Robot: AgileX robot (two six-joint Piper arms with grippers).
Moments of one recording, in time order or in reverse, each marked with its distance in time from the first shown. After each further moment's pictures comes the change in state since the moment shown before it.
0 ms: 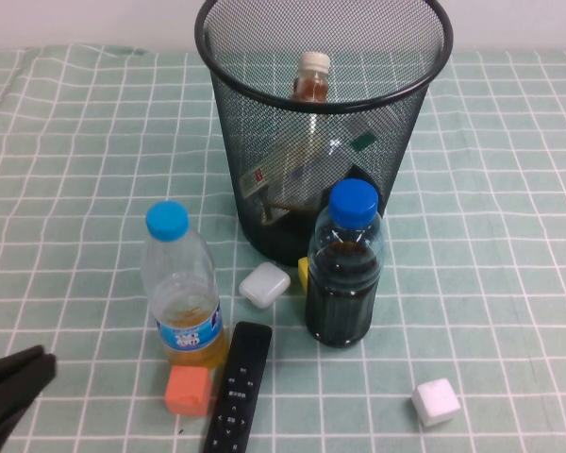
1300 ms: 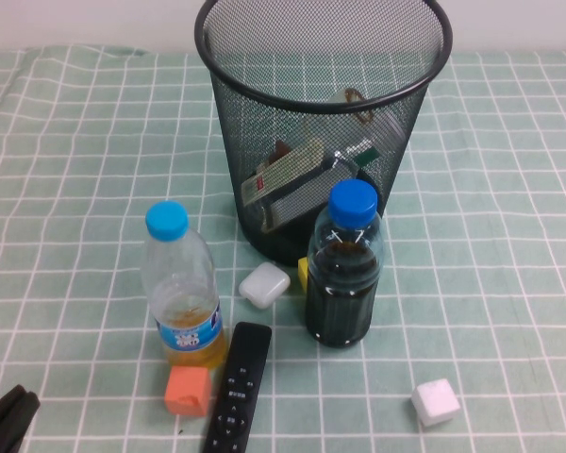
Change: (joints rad) right arm 0.087 -1.481 1.468 -0.394 -0.268 0.492; left arm 0.000 -0.365 0.453 -0.008 -0.408 0.043
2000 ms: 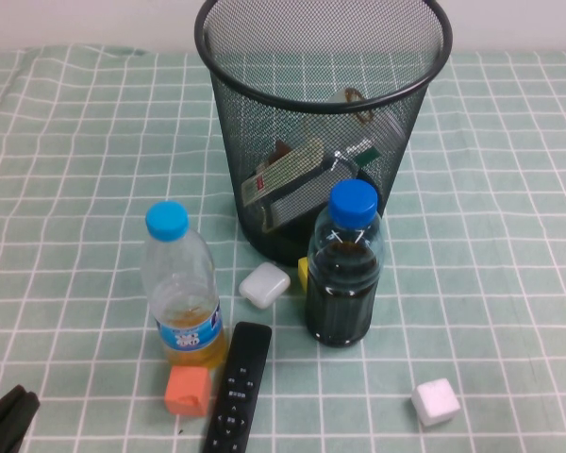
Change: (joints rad) right arm -0.418 -0.249 0.563 -0.456 -0.539 0.362; left arm 0.000 0.000 0.000 0.000 0.000 0.002
